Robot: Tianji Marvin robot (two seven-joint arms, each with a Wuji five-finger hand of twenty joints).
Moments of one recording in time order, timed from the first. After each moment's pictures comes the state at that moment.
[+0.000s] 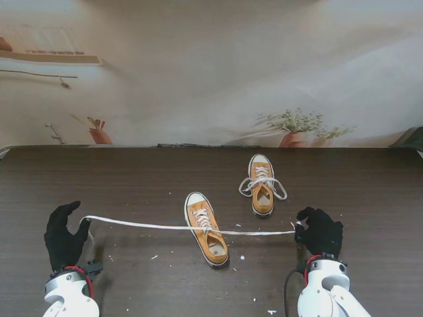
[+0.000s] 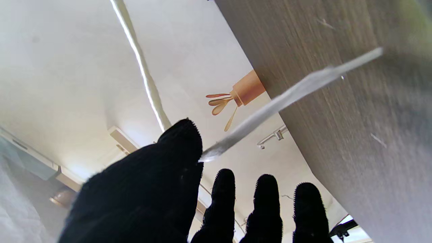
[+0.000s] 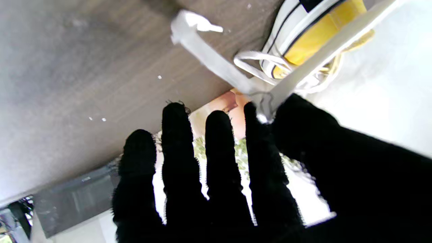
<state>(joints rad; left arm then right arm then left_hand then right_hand) 1.91 -1.30 -1.52 -1.50 0.36 -0.26 0.79 -1.90 -1.23 1.29 -1.63 -0.67 0.25 -0.62 0.96 -0.48 0.68 -0.05 0.54 0.14 0.42 0.30 0.29 0.20 0.48 0.56 0.16 0.30 0.57 0.60 -0.08 0.36 0.88 0.64 0.51 -0.75 1.37 -0.18 0.76 0.09 0.79 0.36 0.73 0.19 1.00 0.53 0.72 0.28 0.78 0.43 0.25 0.44 1.24 0.59</state>
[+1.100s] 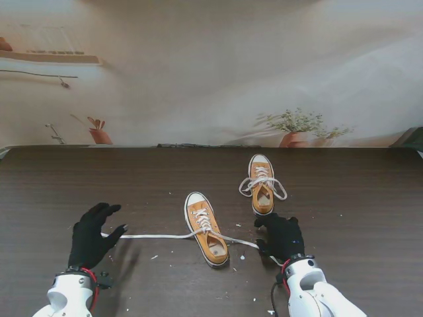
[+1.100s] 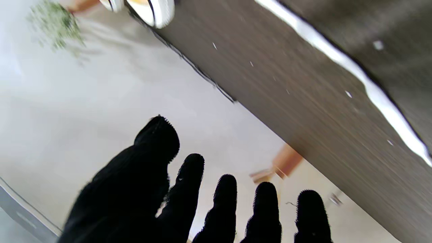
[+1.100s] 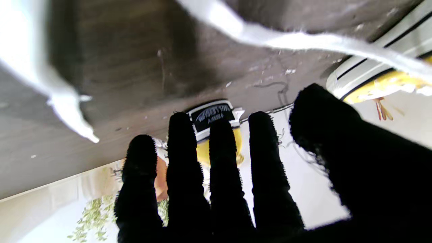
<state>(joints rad) 2.06 -1.19 -1.49 -1.78 0.54 -0.11 0.47 -1.78 -1.14 1.10 -1.53 -0.85 0.08 -0.44 0.93 -0.37 0.40 -0.04 0.54 0.15 0.30 0.25 0.26 0.22 0.41 0.52 0.12 0.28 0.46 0.60 -0.09 0.36 0.65 0.75 0.47 -0.78 1.27 -0.15 0.64 0.06 0.68 0.35 0.60 0.16 0.89 0.43 0.64 0.24 0.66 0.41 0.18 0.39 1.09 0.56</state>
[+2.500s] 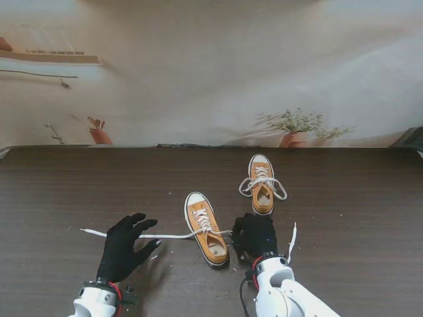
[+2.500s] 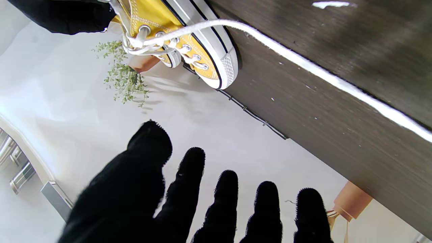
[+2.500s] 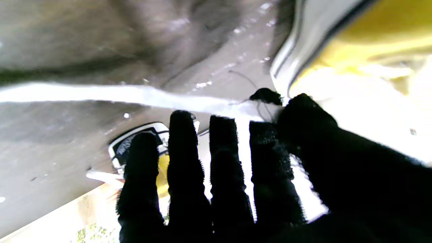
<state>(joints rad) 2.07 -1.17 -1.35 -1.77 0.69 -0.21 0.51 -1.67 -1.21 0.91 -1.50 -0.68 0.19 -0.53 0.91 -0.31 0.34 -0.04 0.60 0.15 0.30 0.27 0.33 0.23 0.37 0.51 0.14 0.29 0.42 0.58 -0.08 0.36 0.66 0.76 0.57 -0.63 1.19 -0.29 0.93 0.04 1.04 0.51 0.76 0.15 0.92 0.43 0.68 0.23 0.66 0.40 0.21 0.38 1.10 0.55</state>
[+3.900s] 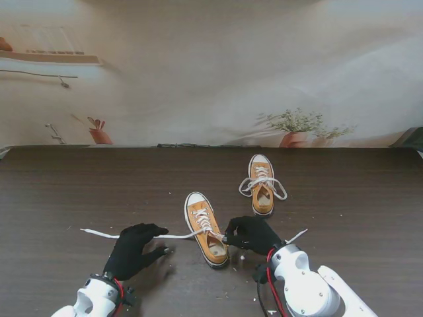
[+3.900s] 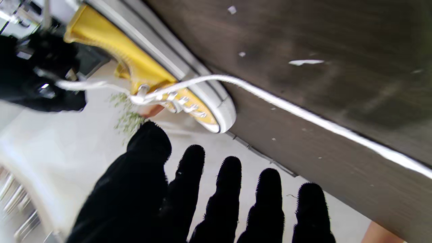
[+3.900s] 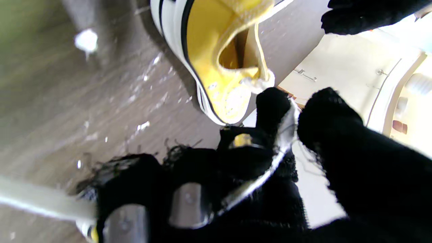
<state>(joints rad) 2.02 -1.14 -1.36 -1.73 0.72 -0.25 0.31 -1.78 -1.14 1.11 -1.77 -0.37 0.04 -0.03 0.95 -0.27 0.22 -0.03 0.62 0.14 0.30 0.30 0.48 0.25 0.40 0.51 0.28 0.32 0.46 0.58 0.02 0.36 0.56 0.65 0.48 -0.67 1.15 -0.29 0.90 -0.04 1.05 0.37 1.36 -0.02 1.25 0.81 1.27 0.06 1.69 0.83 1.16 0.33 1.81 0.99</state>
